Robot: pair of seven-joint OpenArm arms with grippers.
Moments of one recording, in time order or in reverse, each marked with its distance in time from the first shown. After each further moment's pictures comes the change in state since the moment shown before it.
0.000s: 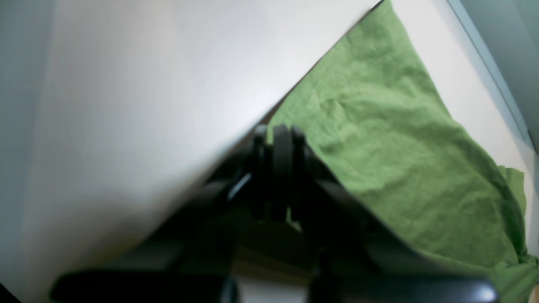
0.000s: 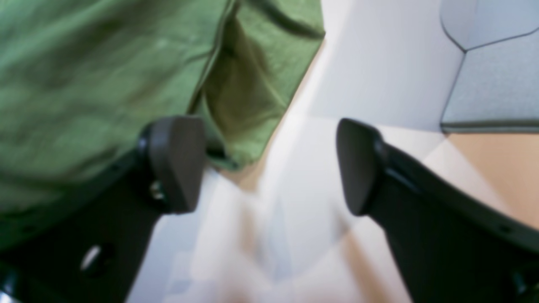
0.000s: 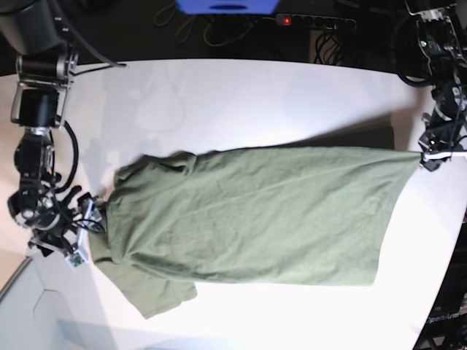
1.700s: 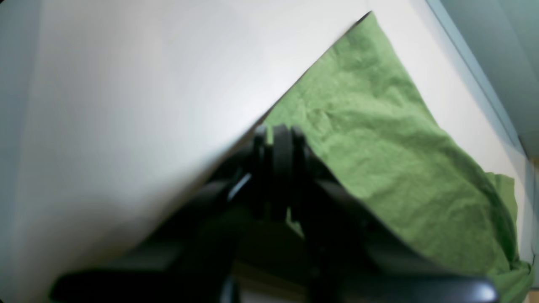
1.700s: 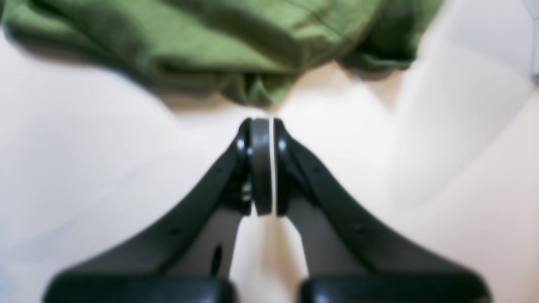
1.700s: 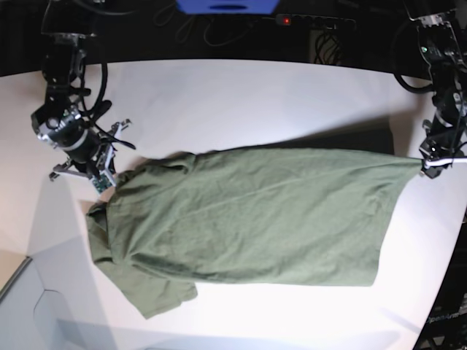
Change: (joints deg) left arm -2.0 0.1 0.0 -0.4 0.0 0.0 0.0; right arm -27.8 -9.3 4.2 28.7 -0.4 -0.1 -0.6
